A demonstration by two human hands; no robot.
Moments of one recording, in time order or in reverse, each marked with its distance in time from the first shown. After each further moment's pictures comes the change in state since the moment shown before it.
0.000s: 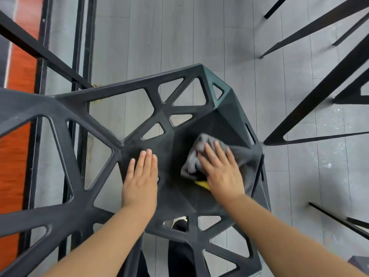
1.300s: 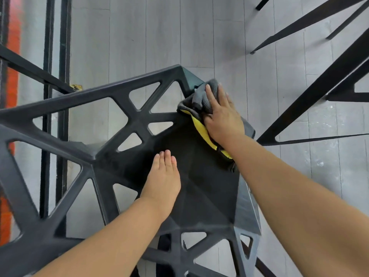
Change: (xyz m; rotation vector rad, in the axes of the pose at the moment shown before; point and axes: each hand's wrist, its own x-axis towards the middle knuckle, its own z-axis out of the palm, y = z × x) left_hand 0.063 0.077 -0.027 0.254 -0.026 0.316; right_hand 0.130 0.086 -0.054 0.340 -0.041 0.321
